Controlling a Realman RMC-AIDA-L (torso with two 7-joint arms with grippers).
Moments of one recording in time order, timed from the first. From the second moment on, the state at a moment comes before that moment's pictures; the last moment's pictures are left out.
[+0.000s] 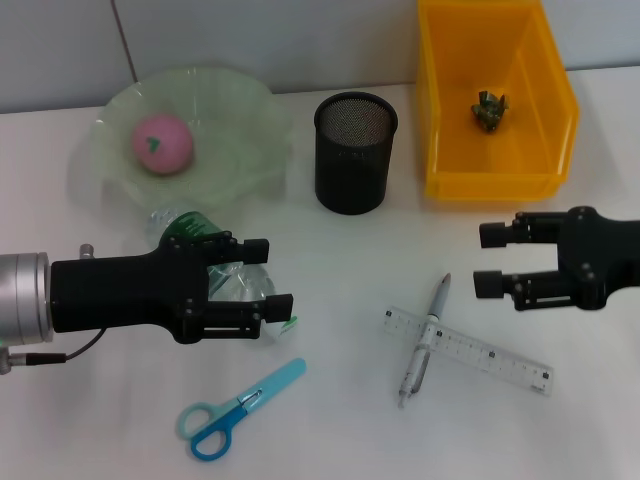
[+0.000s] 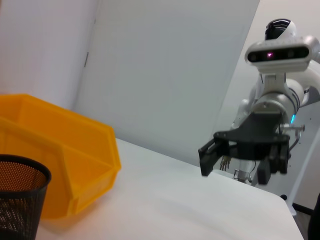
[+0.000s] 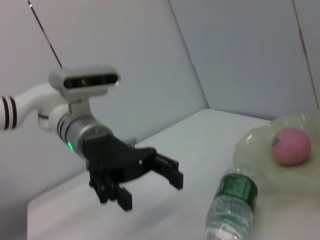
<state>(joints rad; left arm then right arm) -0.52 -2.04 1.02 0.64 1.74 1.64 -1.43 0.36 2.01 -0.78 -0.95 -1.87 -1.80 1.65</state>
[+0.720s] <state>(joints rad) -0.52 -2.03 1.03 0.65 1.74 1.65 -1.42 0.36 2.02 -0.78 -0.88 -1.99 -1.78 1.50</state>
